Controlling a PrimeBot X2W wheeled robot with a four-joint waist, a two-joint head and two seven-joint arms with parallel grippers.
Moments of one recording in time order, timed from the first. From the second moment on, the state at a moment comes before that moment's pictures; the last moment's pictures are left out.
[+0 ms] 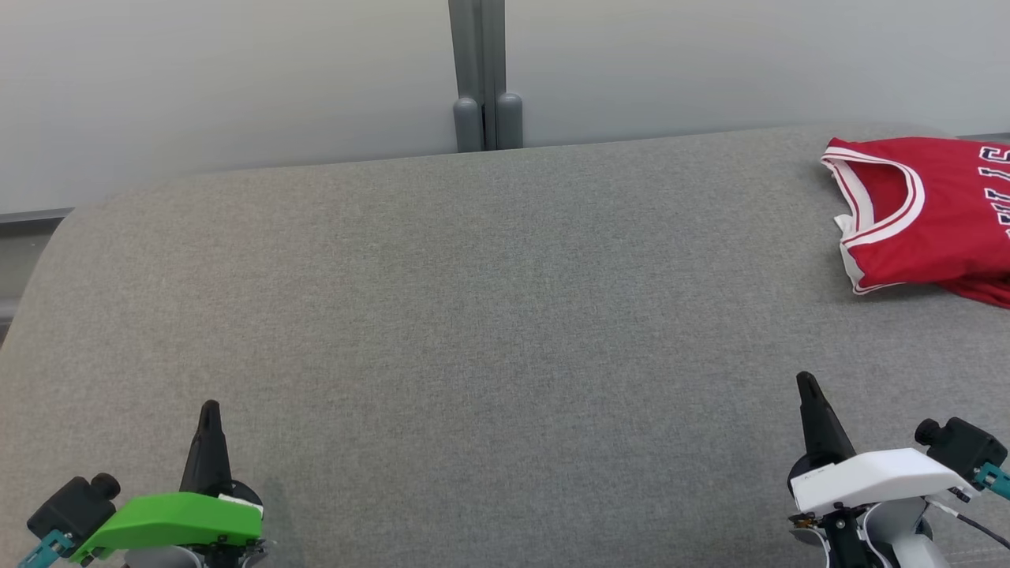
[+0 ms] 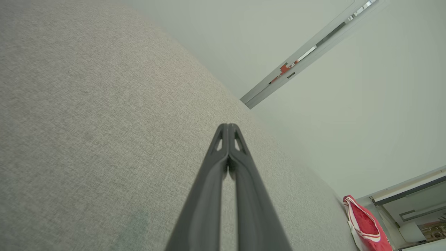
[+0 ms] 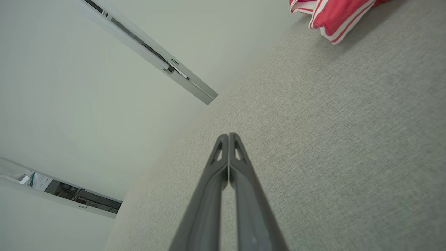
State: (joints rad) left arm -0.05 0.05 0.08 0.29 -0.87 -0.12 -0.08; right arm -0.03 -0.07 0.01 0.24 0.87 0.13 -0.11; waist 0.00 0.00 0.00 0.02
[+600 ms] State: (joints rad) left arm -0.06 0.05 0.09 0.27 -1.07 -0.12 -0.03; right arm -0.05 -0.07 -0.01 0.24 1.09 0.13 -0.06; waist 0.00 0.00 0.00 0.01
